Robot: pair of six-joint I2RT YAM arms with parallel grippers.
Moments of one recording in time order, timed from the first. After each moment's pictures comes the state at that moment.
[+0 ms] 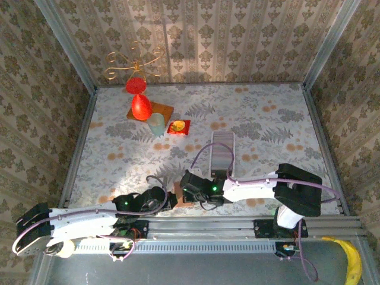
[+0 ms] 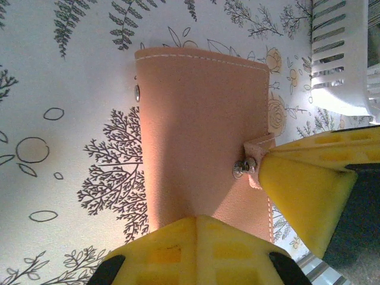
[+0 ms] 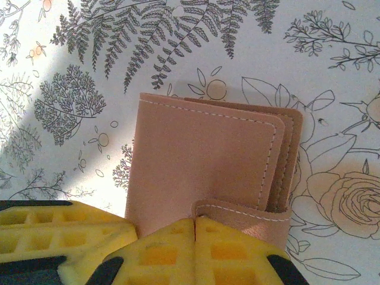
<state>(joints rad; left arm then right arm) -1.24 0.76 0.14 -0.14 -0.14 -1.22 1.20 1.64 0.84 -0.16 0.15 1.03</state>
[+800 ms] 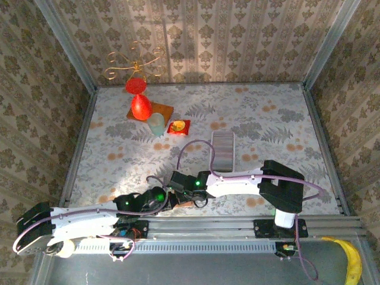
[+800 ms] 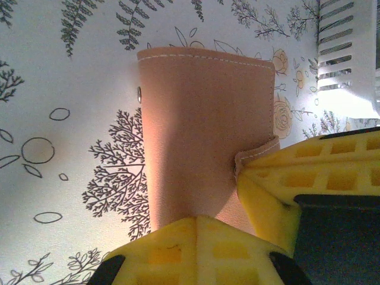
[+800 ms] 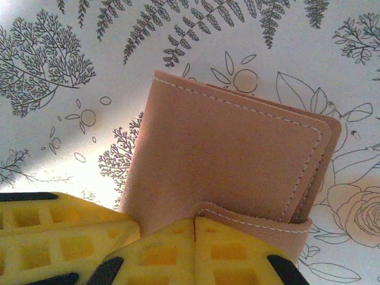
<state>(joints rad) -1.24 0.78 0.14 -0.14 -0.15 -1.22 1.22 1.80 1.10 -0.47 0.14 0.89</state>
